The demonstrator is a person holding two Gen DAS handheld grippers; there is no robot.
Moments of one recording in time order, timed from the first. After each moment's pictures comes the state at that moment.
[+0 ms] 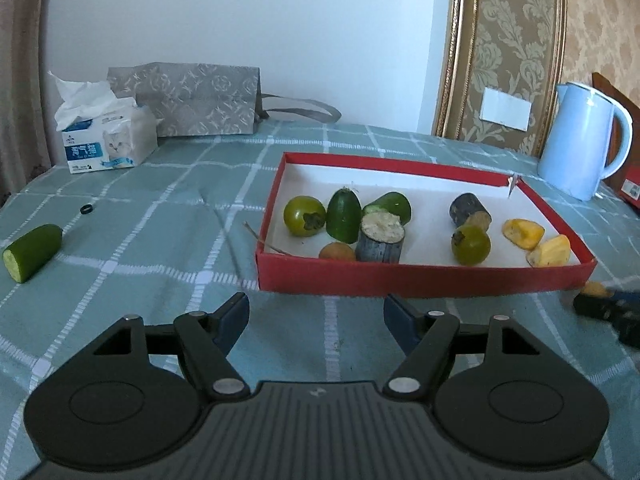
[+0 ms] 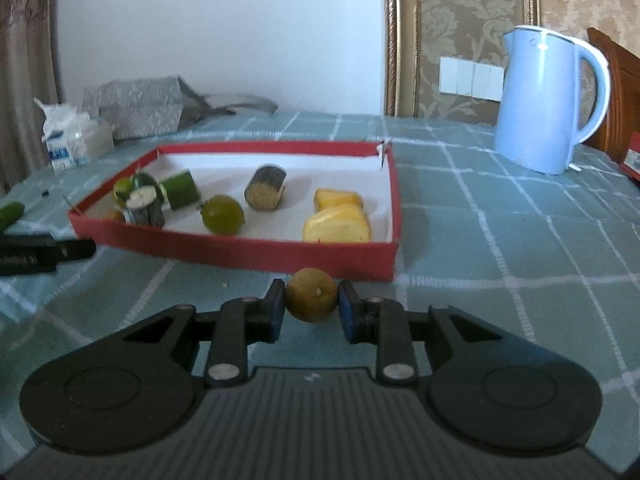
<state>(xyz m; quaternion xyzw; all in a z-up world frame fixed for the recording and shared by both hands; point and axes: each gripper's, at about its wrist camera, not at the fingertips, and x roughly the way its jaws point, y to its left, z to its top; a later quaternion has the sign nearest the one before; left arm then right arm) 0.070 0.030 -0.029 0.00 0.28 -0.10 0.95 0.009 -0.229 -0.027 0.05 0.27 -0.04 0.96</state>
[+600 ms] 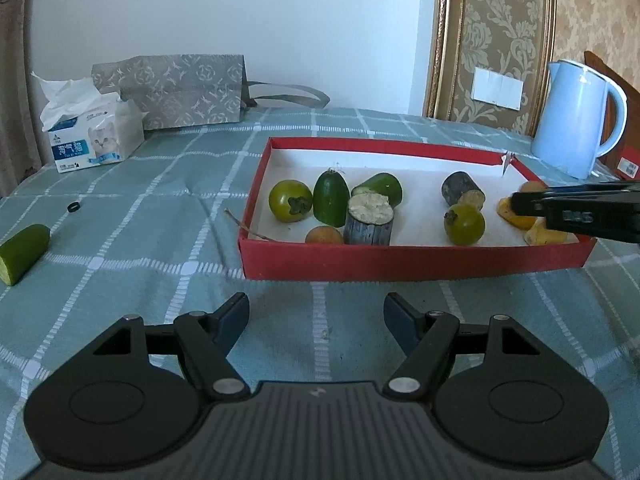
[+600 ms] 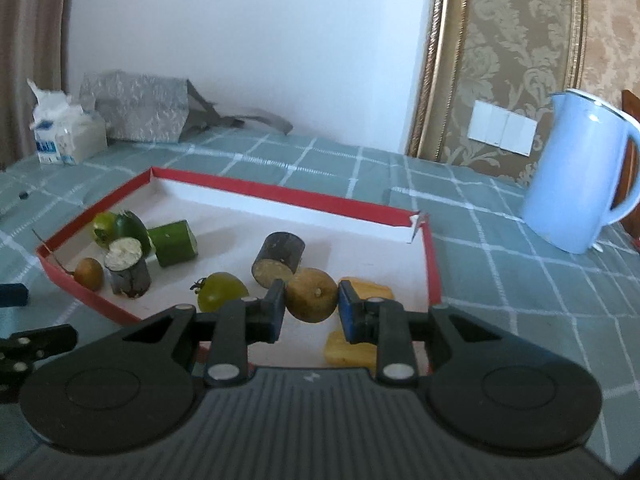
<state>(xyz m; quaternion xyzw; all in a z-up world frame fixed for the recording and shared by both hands) 0.074 0.022 -0.035 0.02 0.30 -0.11 0.95 0.099 -0.207 -0.009 -0.03 0.28 -0.04 0.96</state>
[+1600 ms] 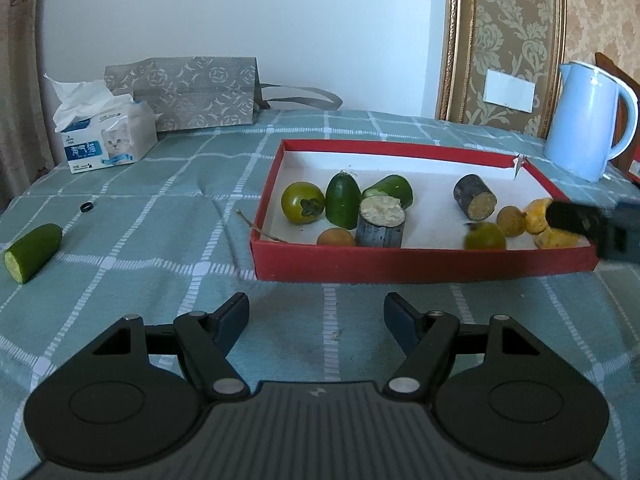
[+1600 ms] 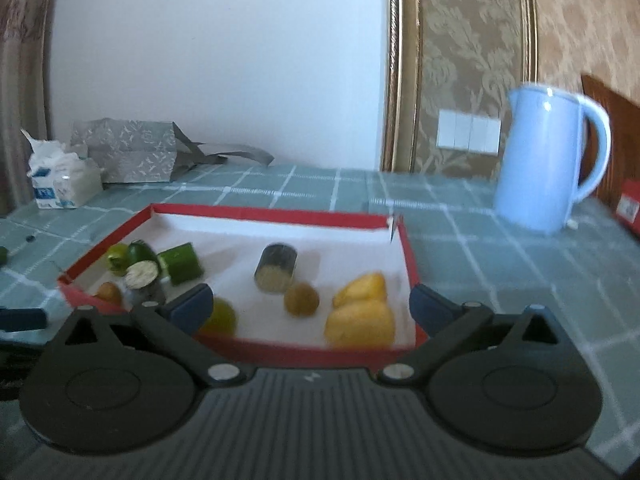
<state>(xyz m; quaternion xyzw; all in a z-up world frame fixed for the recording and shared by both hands) 0.072 0.023 -0.034 0.02 0.29 -0.09 0.95 0.045 -0.205 -0.003 0.04 0.22 -0.07 0.97</state>
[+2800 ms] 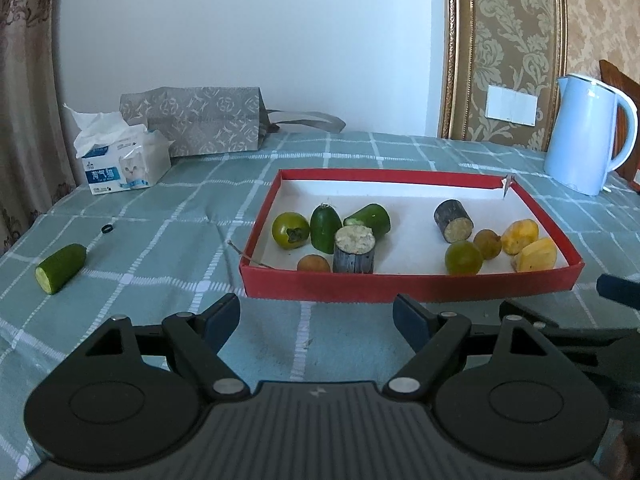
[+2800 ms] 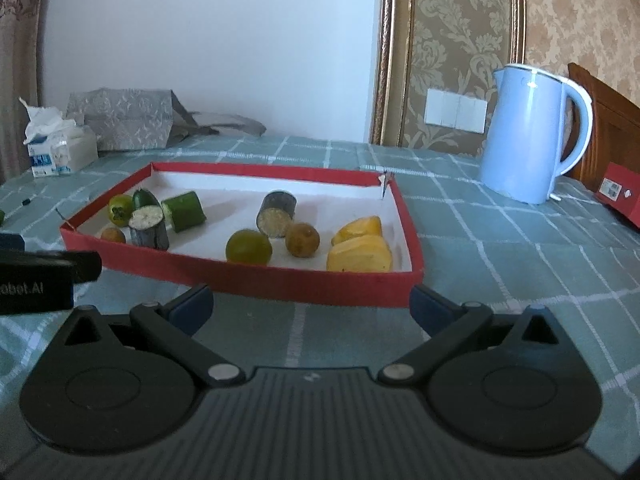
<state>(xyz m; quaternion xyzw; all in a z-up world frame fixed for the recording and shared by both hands) 0.046 -0.004 -0.005 0.03 0.28 -0.06 0.96 0.022 -0.185 -0.026 0.02 0.25 -0.10 0.96</state>
